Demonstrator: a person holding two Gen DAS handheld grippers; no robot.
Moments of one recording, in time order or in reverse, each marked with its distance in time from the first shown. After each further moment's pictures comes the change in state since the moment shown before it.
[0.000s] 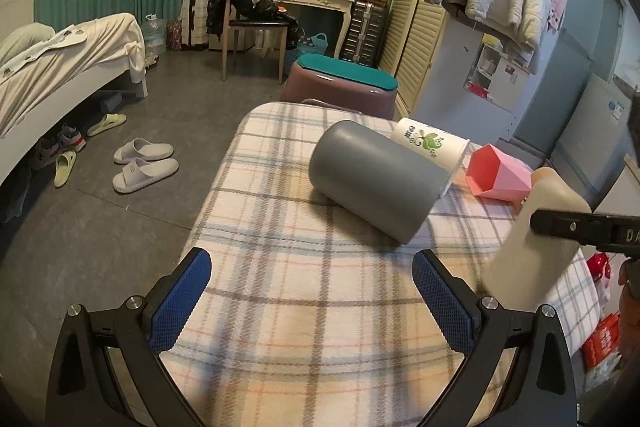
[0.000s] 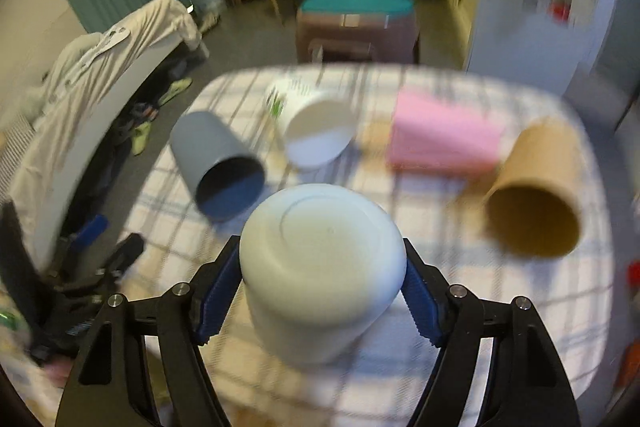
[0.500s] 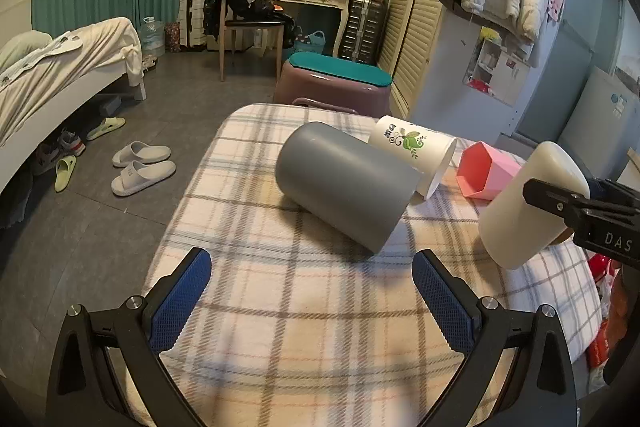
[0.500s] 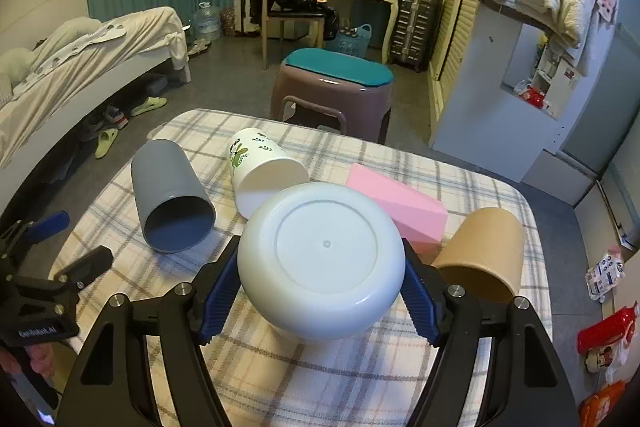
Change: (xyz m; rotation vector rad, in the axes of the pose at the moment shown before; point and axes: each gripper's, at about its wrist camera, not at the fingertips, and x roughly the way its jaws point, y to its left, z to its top) left arm 0.011 -0.031 0.007 0.016 0.010 0.020; right arm -0.005 -0.002 0.012 -0.144 -0.163 -0.135
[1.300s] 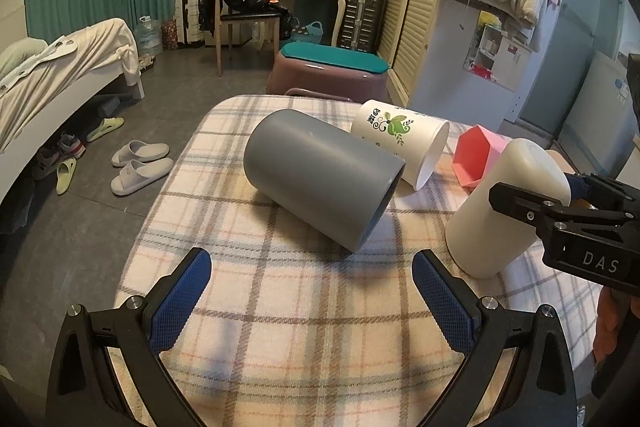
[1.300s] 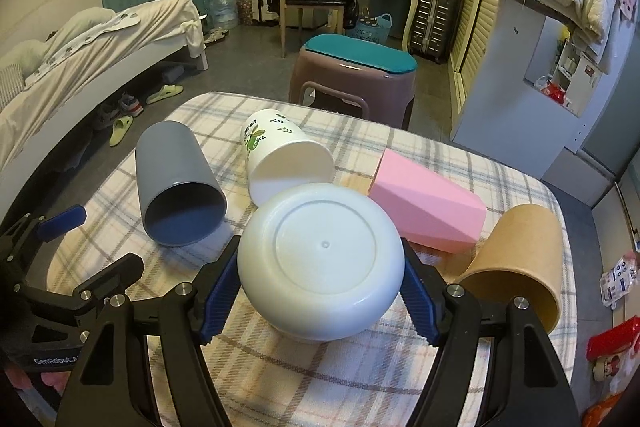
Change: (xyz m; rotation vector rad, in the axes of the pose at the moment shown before) left arm 0.017 -0.026 0.000 0.031 0.032 0.025; right arm 0.026 0.009 -0.007 -0.018 0.030 0.062
